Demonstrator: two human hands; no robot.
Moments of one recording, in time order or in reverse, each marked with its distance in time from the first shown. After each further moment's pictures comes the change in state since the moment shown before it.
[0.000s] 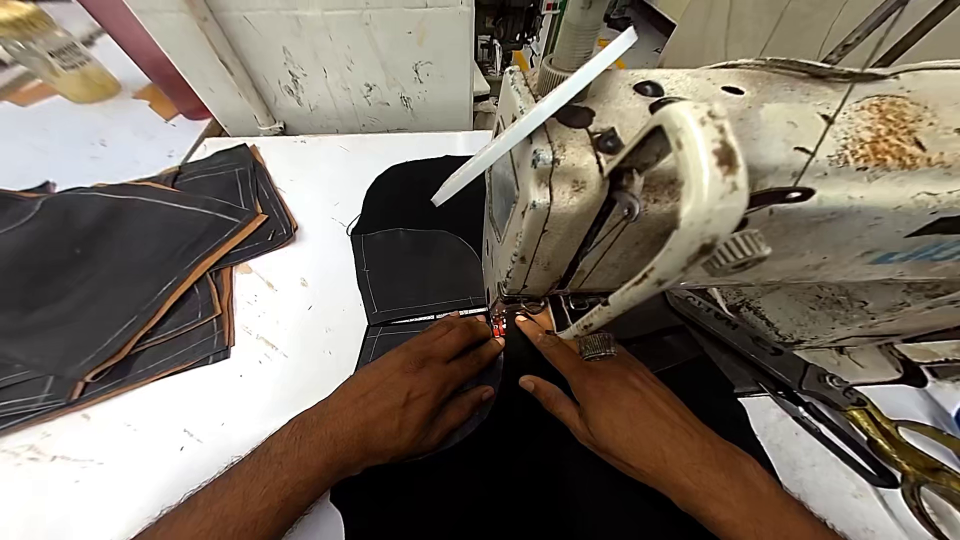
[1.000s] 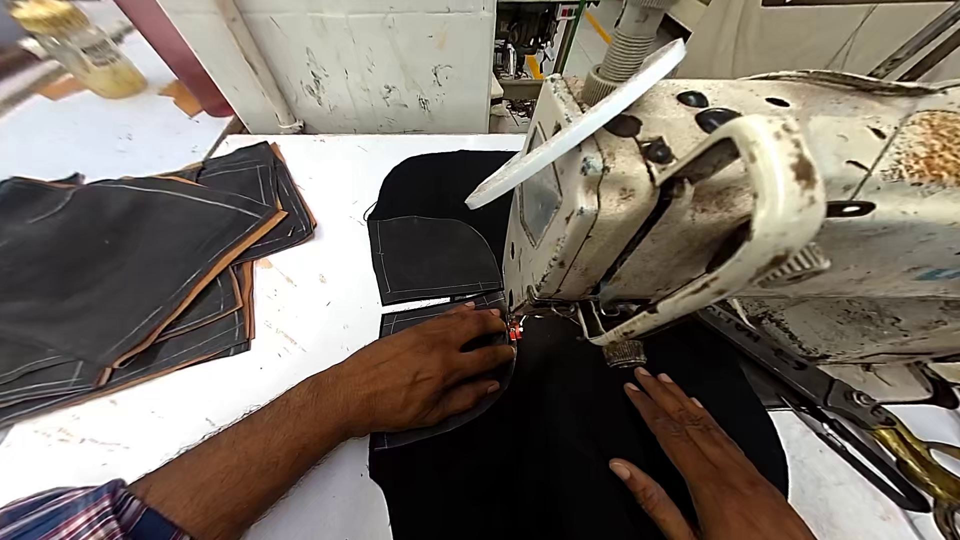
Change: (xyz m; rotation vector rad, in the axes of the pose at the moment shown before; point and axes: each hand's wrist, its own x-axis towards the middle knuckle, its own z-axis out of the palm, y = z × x) left_hand 0.004 -0.025 -0.012 -0.005 -0.075 0.135; right_hand -0.084 -0.013 -0.033 0.092 -0.139 0.315
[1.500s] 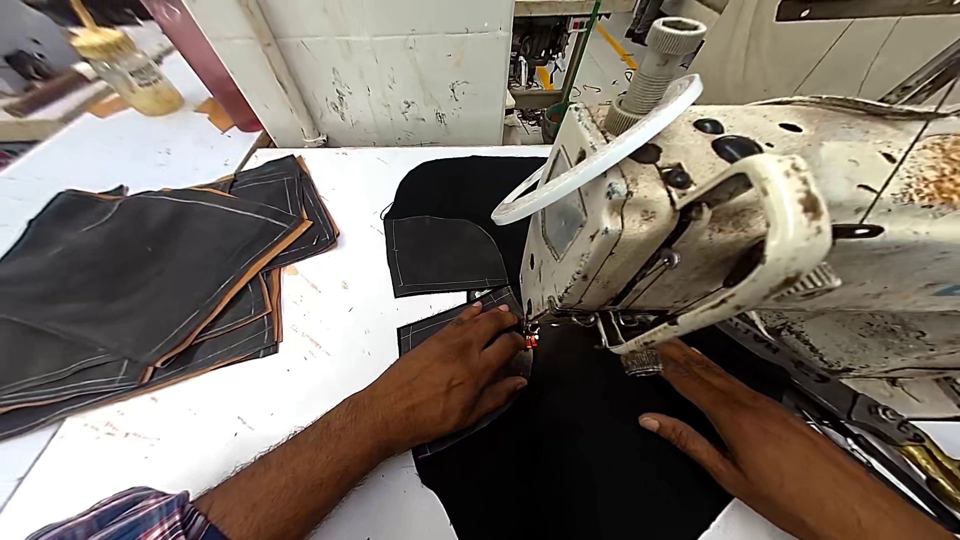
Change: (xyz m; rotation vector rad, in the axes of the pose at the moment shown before) left_hand 0.009 0.017 0.007 0.087 0.096 -0.175; right_hand 0.050 0.056 -0.008 -0.098 0.094 -0.208
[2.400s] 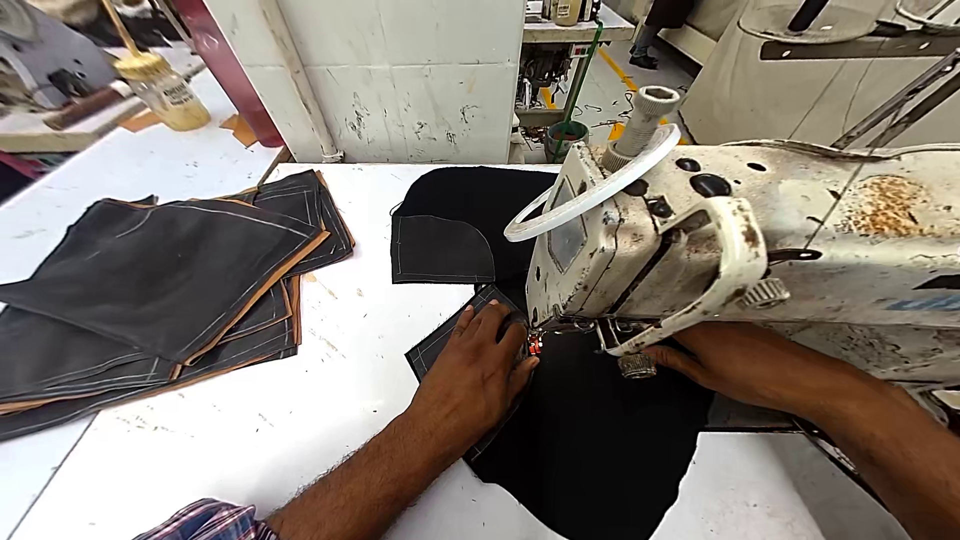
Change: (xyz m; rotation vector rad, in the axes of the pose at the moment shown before) left_hand 0.014 0.022 0.022 0.110 0.081 -0.366; right_hand 0.081 0.033 -0.038 -0.115 -0.236 -0.132
